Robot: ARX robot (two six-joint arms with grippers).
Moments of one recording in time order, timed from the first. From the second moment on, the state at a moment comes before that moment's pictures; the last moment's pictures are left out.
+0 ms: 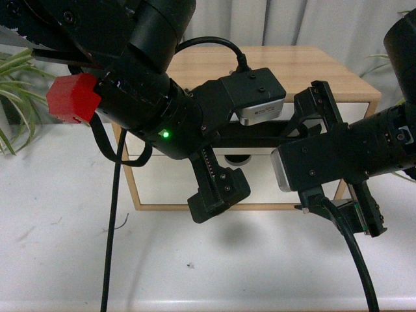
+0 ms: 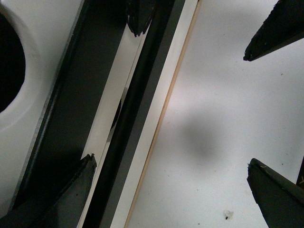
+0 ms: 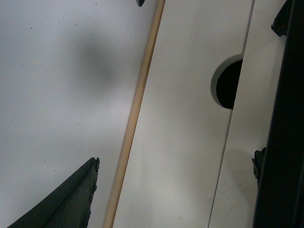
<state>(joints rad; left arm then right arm) -0.44 1.96 1.29 -0.22 0.25 0.83 0.21 1.94 1.10 0.00 -0.45 -1.70</state>
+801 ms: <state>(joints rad) -0.46 1.87 1.12 -0.12 0.30 0.82 0.22 1.83 0.93 0.03 -0.44 -1.68</state>
